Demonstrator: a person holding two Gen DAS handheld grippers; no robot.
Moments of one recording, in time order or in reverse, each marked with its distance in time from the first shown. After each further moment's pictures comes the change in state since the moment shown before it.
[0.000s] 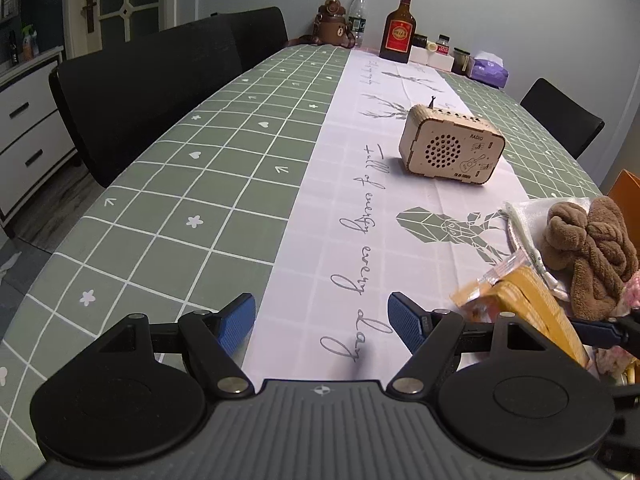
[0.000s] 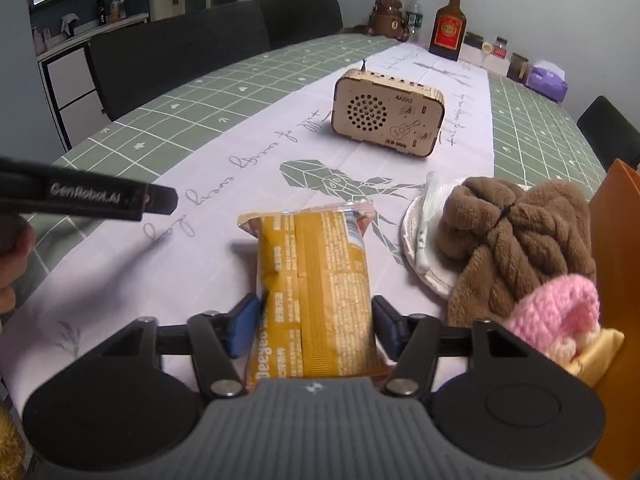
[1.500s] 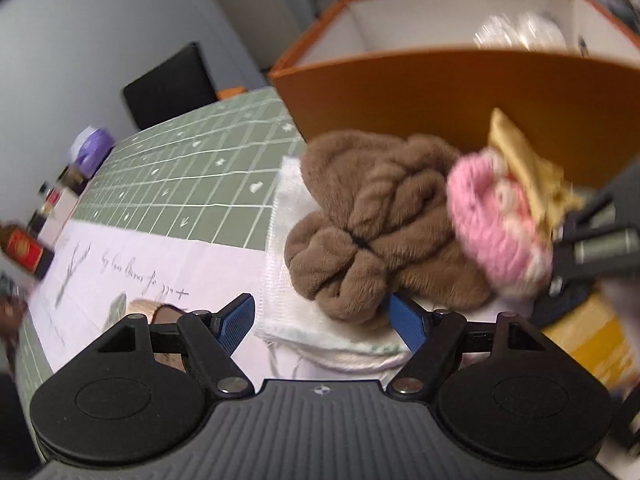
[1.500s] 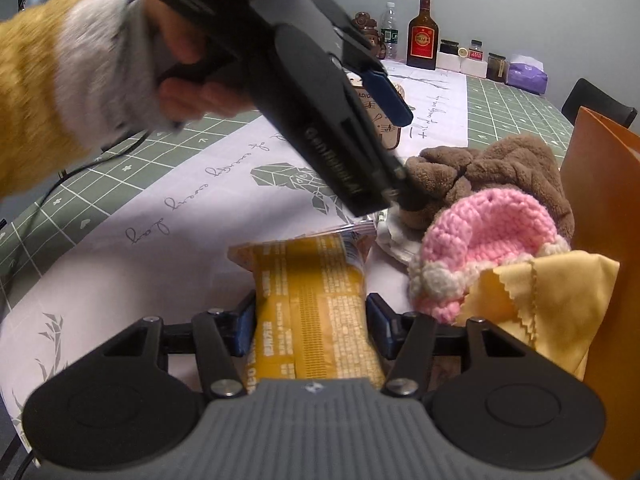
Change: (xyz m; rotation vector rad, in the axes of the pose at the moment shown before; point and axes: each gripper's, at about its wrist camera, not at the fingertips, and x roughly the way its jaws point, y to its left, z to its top) left arm 0.088 -0.199 0.044 1.404 -0.053 -0.553; right arm -0.001 -0.036 -0.034 0.103 -0.098 0.040
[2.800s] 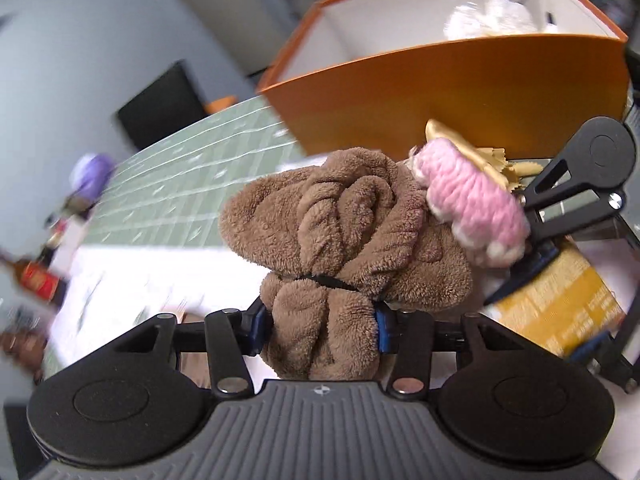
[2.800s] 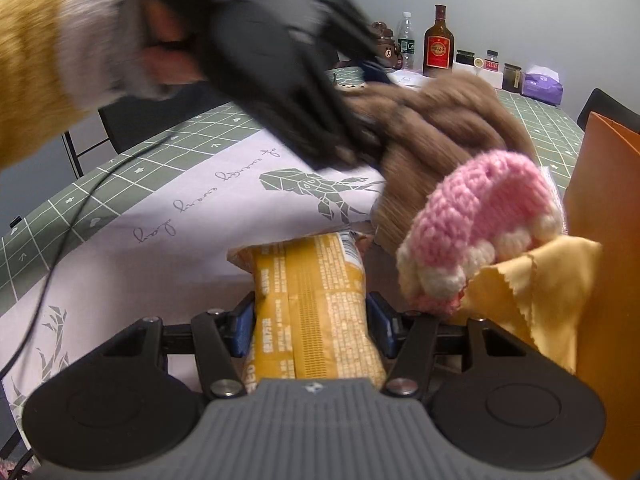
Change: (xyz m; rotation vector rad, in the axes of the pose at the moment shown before) left arm -0.024 0.000 -0.021 0.025 0.011 0.050; right arm -0.001 -0.004 -0.004 -0.022 -0.034 0.050
